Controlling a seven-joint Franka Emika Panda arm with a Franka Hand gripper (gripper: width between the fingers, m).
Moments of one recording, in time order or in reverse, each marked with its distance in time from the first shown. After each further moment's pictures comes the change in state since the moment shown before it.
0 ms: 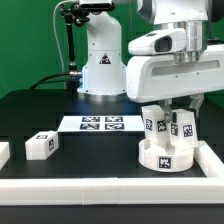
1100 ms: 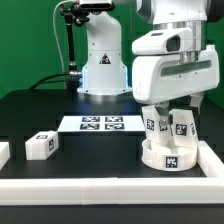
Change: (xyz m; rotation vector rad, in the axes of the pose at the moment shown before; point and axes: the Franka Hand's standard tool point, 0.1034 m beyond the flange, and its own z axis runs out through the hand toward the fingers) arm -0.001 0.003 0.000 -0.002 -0.001 -0.367
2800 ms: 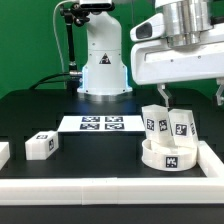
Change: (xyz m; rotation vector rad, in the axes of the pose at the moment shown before) arm 0.027 0.004 -0.029 0.105 0.027 1.250
